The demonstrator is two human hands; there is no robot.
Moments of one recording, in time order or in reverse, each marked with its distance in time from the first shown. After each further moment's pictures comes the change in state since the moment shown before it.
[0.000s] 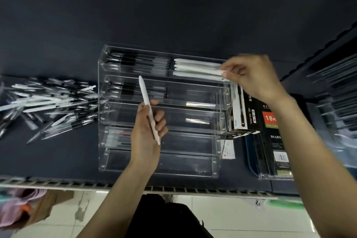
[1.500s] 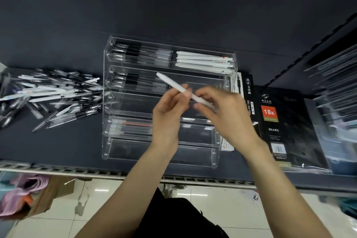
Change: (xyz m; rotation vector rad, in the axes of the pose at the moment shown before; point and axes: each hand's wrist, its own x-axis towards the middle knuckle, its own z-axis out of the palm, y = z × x) left_hand -0.010 -0.018 0.030 0.120 -0.070 0.126; right_hand -0.085 -0.072 0.039 0.140 0.016 -0.081
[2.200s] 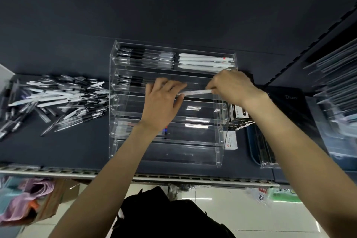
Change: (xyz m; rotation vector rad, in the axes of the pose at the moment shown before) left_hand 0.072 -0.011 -0.055 1.597 -0.168 0.943; right_hand 0.068 0.049 -0.005 -0.663 -0.471 -0.018
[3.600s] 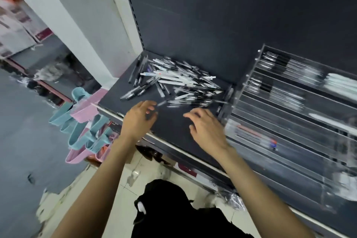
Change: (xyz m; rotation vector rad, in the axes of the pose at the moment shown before) left_hand -0.225 -0.236 -0.142 -0.056 -0.153 -0.785; right_hand 0.054 -0.335 0.073 0.426 0.165 -0.321
